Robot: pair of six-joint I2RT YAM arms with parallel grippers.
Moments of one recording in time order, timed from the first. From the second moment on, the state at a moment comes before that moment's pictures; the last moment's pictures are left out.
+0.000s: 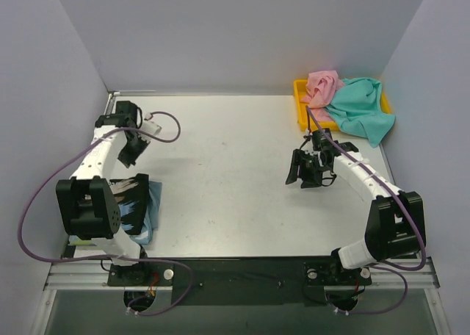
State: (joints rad) left arm 0.06 1.68 1.42 -0.99 -0.23 0.56; right arm 0.21 1.46 0.97 -0.70 -0.24 0.36
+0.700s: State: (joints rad) left arm -0.12 1.67 1.28 -1.05 0.07 0.45; right arm 0.19 1.36 0.87 -0.69 -0.15 0.35
